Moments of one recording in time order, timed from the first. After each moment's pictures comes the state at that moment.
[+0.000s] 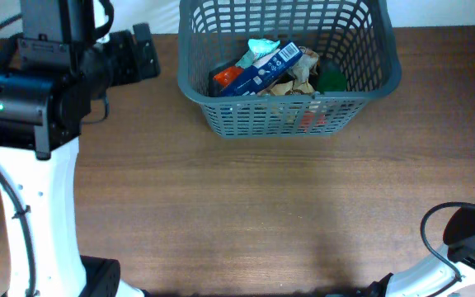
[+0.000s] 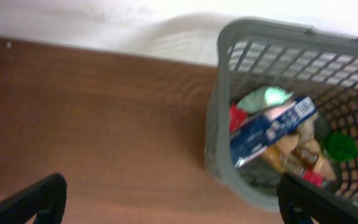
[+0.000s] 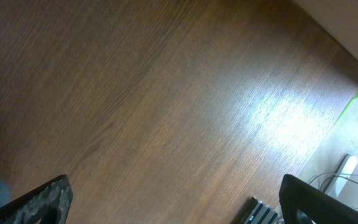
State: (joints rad) left arm -0.17 1.70 2.44 -1.46 -0.11 -0.27; right arm -0.56 1.90 2.29 -1.69 0.24 0.36
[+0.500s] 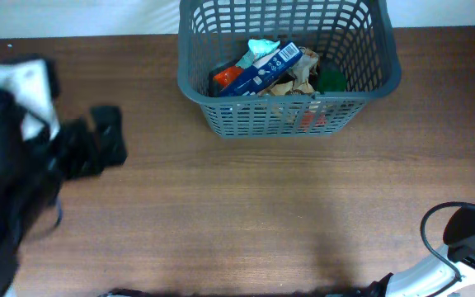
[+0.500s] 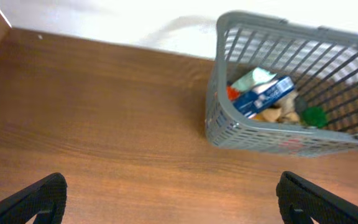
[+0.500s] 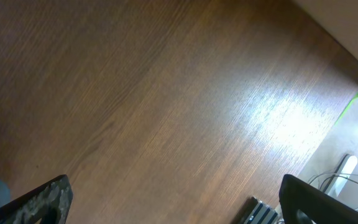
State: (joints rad) left arm -0.17 1.36 2.40 -1.68 -0.11 -0.28; right arm -0.56 1.90 2.29 -1.69 0.24 0.36
